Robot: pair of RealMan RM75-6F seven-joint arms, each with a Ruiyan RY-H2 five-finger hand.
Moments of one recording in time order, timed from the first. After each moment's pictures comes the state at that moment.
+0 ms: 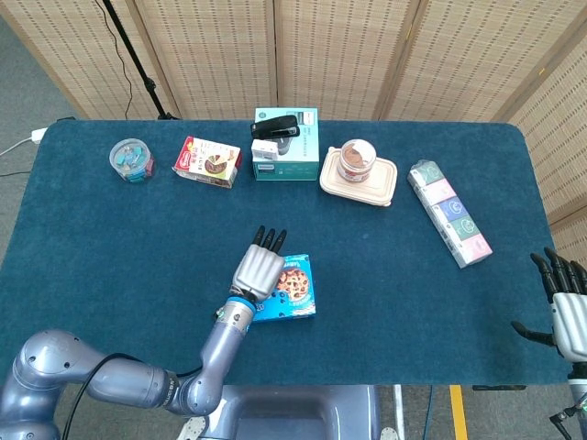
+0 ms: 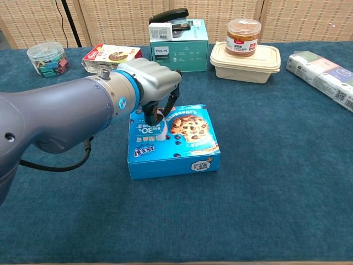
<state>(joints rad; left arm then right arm) -1.11 -1.82 -0.27 -1.68 0.45 1.28 1.25 0.09 -1.02 0.10 -1.65 -1.41 1.42 0.03</state>
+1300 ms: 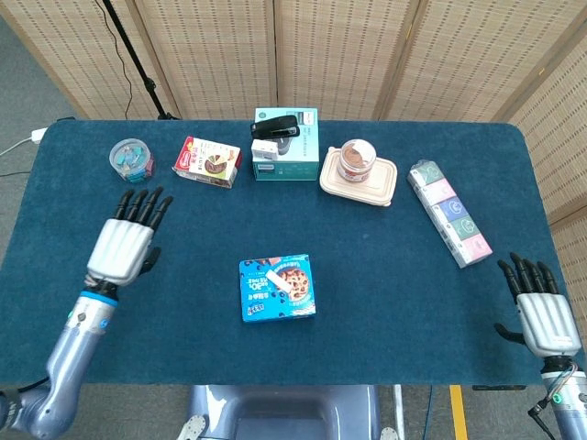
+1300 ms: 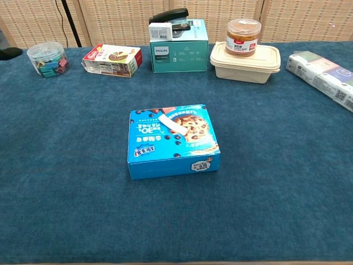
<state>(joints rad) -0.66 -1.16 -0.01 -1.93 1.10 1.41 0.58 0.15 -1.12 0.06 -1.57 -1.45 1.34 -0.16</state>
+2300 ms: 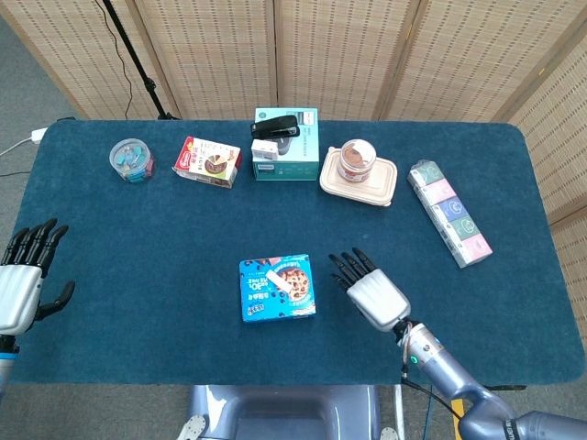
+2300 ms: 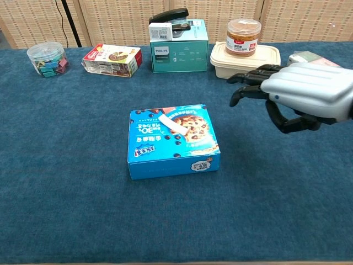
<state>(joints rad) -0.29 -1.01 0.06 -1.80 1.39 1.53 0.06 0.56 -1.39 0.14 -1.71 -1.47 0.94 -0.56</state>
